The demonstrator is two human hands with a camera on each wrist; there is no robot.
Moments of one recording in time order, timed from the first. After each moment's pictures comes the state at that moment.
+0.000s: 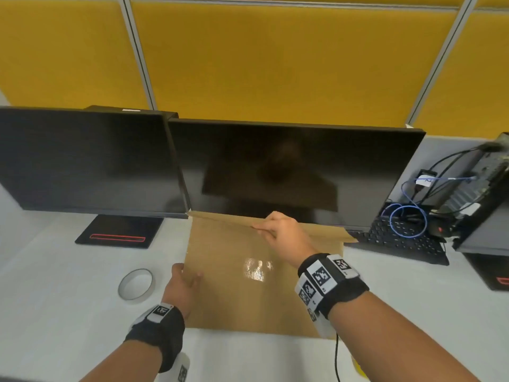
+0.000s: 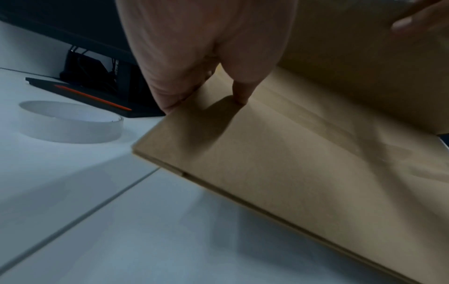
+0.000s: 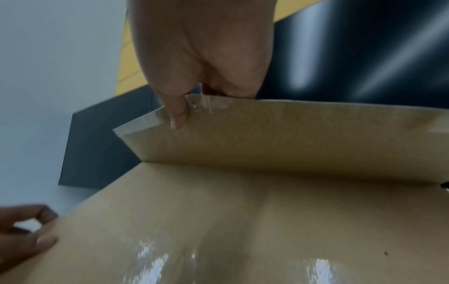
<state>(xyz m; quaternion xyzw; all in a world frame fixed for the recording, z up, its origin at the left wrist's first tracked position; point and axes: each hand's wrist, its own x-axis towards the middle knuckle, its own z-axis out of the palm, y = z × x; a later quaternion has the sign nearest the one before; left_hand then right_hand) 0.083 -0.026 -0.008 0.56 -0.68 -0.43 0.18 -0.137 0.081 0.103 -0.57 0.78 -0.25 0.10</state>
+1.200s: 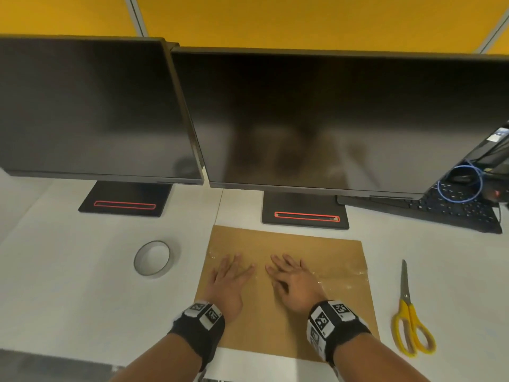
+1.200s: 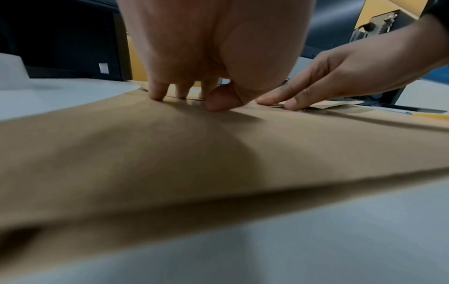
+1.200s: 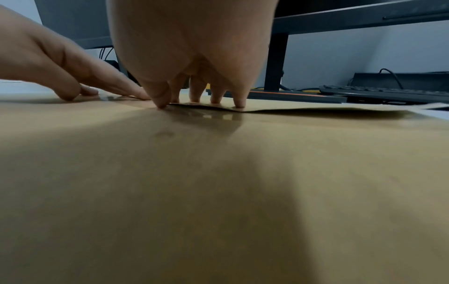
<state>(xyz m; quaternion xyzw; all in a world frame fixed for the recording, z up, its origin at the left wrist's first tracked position) 0.079 -0.014 -0.069 0.32 -0.92 -0.17 -0.17 -0.084 0.099 -0.083 -0.57 0.78 -0.07 0.25</state>
